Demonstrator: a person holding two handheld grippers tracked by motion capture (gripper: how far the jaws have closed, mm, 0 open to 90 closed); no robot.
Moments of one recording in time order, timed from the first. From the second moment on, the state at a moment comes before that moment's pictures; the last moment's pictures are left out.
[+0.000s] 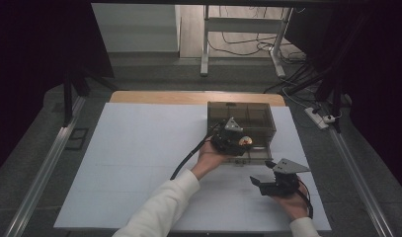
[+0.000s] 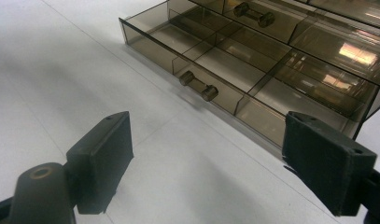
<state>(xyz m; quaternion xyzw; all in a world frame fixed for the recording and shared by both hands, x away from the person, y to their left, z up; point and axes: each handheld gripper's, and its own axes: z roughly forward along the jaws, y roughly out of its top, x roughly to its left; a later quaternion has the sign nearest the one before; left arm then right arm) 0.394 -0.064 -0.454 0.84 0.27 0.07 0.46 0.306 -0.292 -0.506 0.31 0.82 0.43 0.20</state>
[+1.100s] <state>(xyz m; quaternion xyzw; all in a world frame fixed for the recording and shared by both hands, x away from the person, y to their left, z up) 0.414 -0.114 -0.474 0.84 0.27 0.07 0.46 0.307 -0.294 -0.507 0.32 0.82 0.42 0.20</state>
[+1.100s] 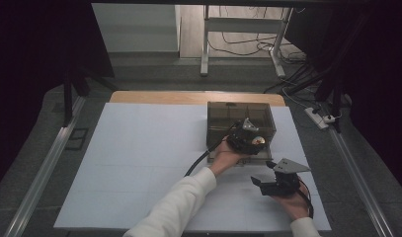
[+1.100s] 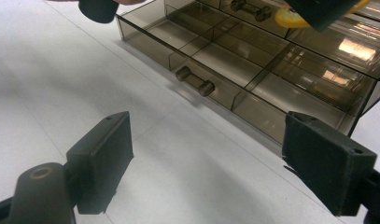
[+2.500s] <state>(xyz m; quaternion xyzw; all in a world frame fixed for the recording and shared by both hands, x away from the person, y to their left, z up) 0.365 -0.012 -0.459 0.84 0.28 0.09 0.46 0.307 -0.292 -0.508 0.32 0.83 0.42 0.21</state>
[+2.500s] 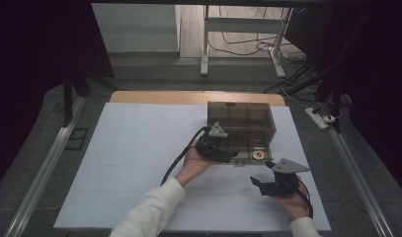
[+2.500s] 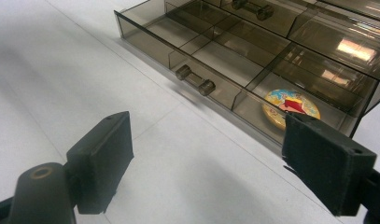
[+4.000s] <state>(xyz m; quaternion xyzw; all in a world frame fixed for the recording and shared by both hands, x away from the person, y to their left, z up) 0.260 0.211 -0.503 0.80 0.41 0.14 0.41 0.304 -0.294 -0.506 0.31 0.82 0.42 0.21</state>
